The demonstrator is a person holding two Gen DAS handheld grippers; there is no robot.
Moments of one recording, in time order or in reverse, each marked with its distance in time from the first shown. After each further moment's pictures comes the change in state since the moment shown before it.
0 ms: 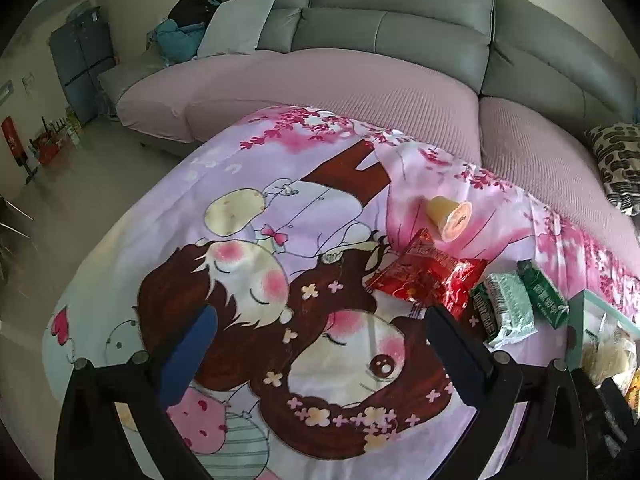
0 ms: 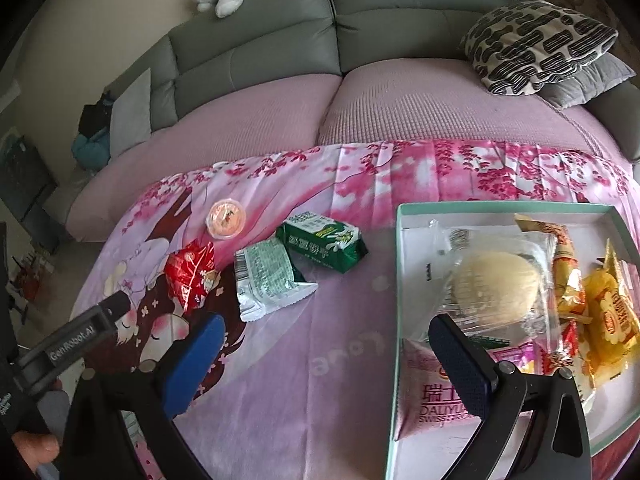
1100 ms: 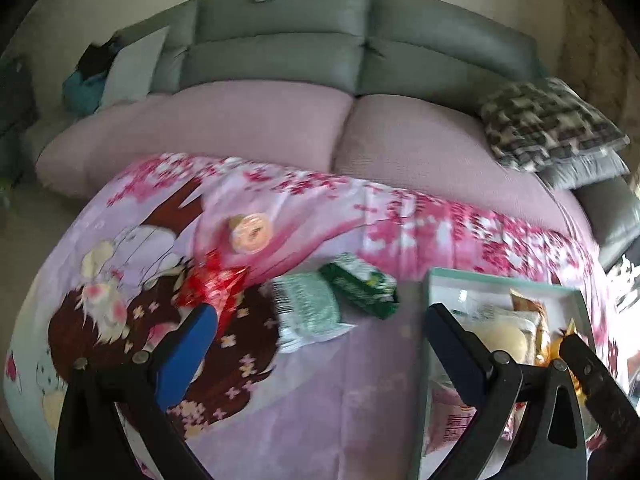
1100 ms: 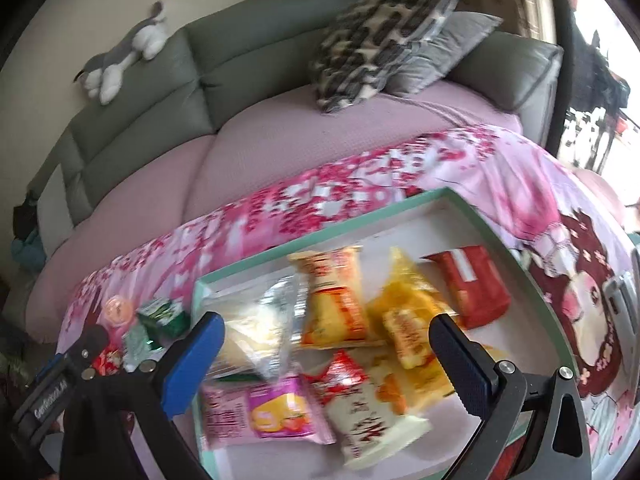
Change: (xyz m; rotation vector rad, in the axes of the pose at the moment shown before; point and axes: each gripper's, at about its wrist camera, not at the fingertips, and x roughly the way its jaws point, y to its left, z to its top) left arm -0.047 -0.130 -0.017 0.190 -0.070 -0.239; right arm -0.068 -0.142 0.008 0.287 -0.127 -0.207
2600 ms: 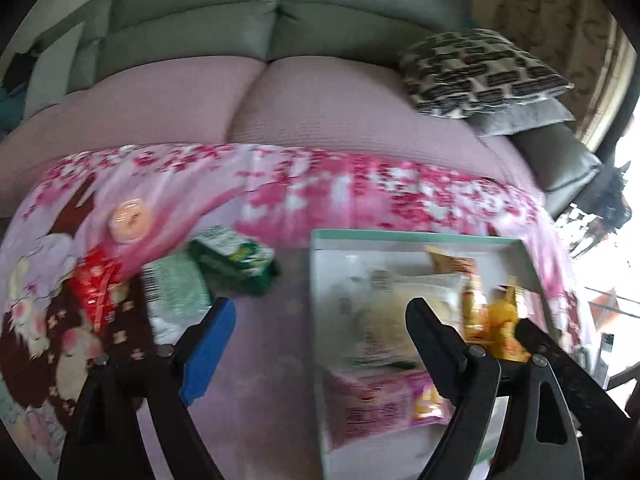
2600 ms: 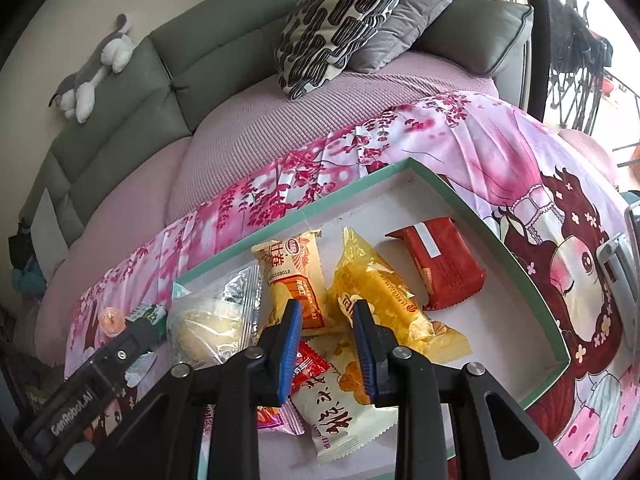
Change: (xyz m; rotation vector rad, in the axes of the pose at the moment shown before) left arm 0.023 -0.074 -0.008 0.149 0.126 -0.206; right arm 0.006 -0.043 -0.001 0.129 0.064 -0.026
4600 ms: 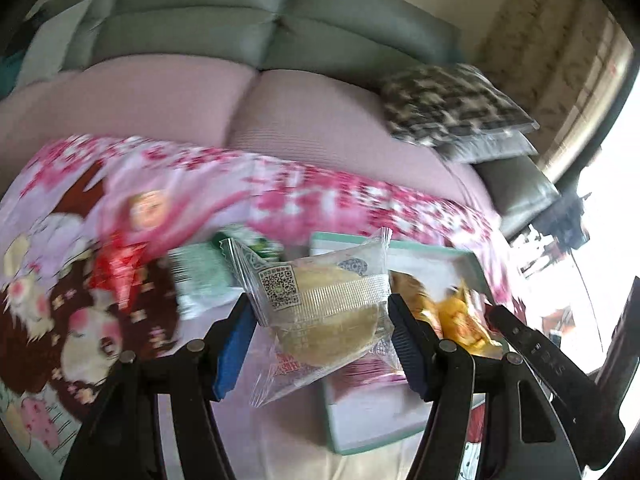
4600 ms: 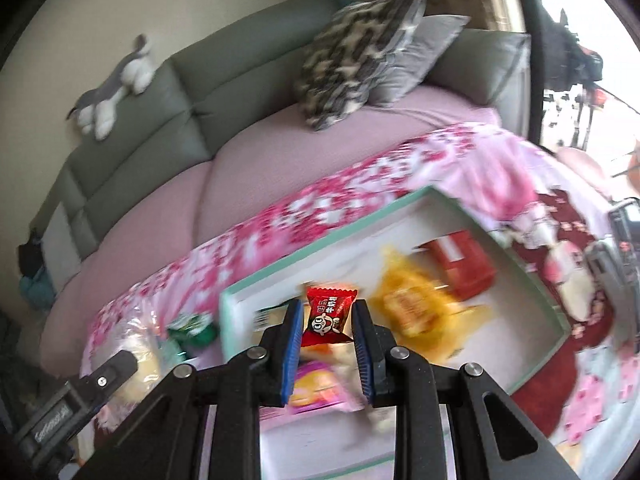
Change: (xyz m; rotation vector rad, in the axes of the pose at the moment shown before) left arm -0.055 0.032 -0.008 -0.037 -0.028 -0.199; right arm -0.044 0.035 -0.014 0.020 -0.113 0.003
